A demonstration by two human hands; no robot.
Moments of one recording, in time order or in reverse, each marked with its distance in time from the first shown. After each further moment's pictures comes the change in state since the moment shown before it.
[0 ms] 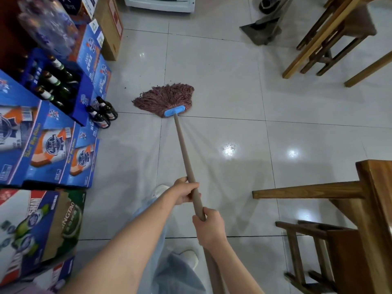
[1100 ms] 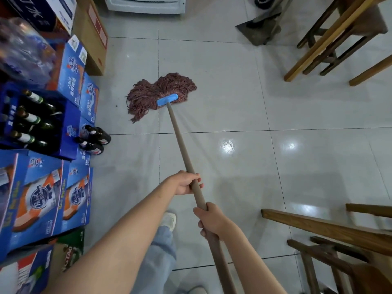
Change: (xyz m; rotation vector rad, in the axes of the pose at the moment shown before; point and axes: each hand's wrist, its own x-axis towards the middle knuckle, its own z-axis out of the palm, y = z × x) left_hand 0.100 0.179 -0.028 -0.027 -0.115 -0.117; right_hand 0.140 -0.145 -0.037 0.233 -0.321 0.262
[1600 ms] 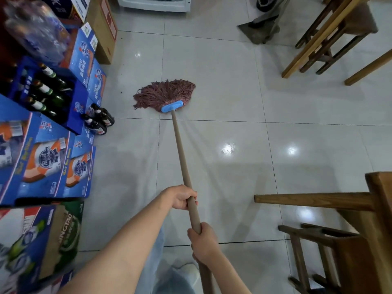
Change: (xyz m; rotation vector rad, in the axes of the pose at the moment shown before) left_hand -0.052 -0.155 0.018 0.218 -0.037 -0.139; right_hand -0.051 0.180 0.049 -0.030 0.183 -0.072
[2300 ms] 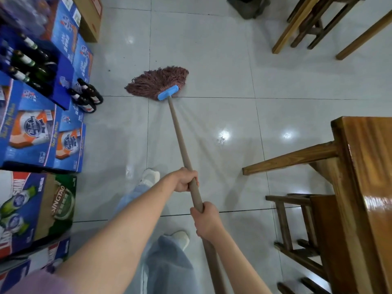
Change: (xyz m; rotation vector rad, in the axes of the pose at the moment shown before) left_hand 0.003 -0.070 0.092 0.036 0.078 0.134; right_hand -0.033 0.087 -0.049 -0.010 0.035 -0.035
